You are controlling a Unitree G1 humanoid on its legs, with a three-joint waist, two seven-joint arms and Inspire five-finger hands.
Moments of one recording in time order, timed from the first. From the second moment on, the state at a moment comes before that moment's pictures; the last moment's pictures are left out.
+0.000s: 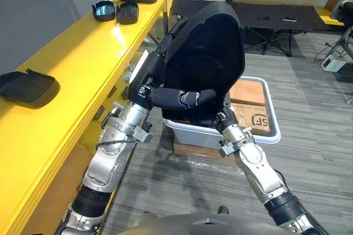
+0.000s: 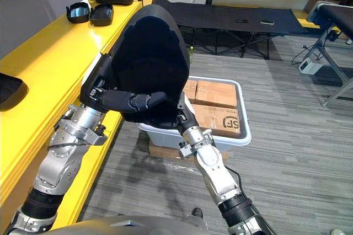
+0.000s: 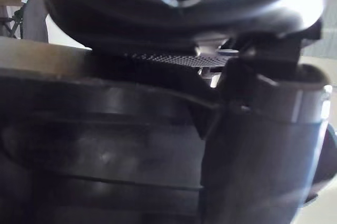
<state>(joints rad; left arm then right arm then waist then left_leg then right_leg) -0.11 0.33 -0.21 -0.37 -0.41 -0.13 -0.18 -0.05 -0.31 0.35 -0.02 0.24 -0.20 0.06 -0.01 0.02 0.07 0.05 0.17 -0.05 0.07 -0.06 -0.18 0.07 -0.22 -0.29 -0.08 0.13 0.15</state>
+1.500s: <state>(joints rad) -0.01 0.15 0.17 -0.30 -1.13 -0.32 -0.53 0.01 -0.19 0.26 0.03 0.17 -0.22 0.06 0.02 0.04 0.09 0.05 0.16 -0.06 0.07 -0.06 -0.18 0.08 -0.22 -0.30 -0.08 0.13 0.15</state>
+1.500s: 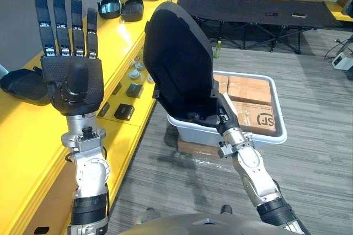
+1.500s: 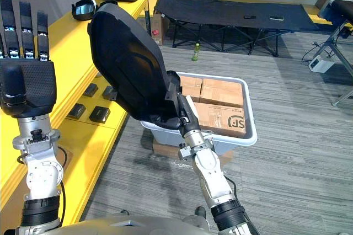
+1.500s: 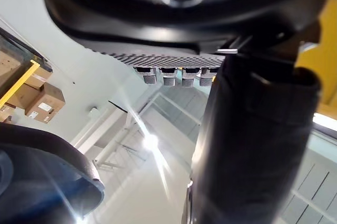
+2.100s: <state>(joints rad) 0.05 0.17 0.22 -0.25 -0.49 -0.29 -0.22 -0.12 -0.31 0.03 -0.23 0.34 -0.25 0.06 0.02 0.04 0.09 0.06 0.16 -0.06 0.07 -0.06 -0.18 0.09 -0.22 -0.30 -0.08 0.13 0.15</state>
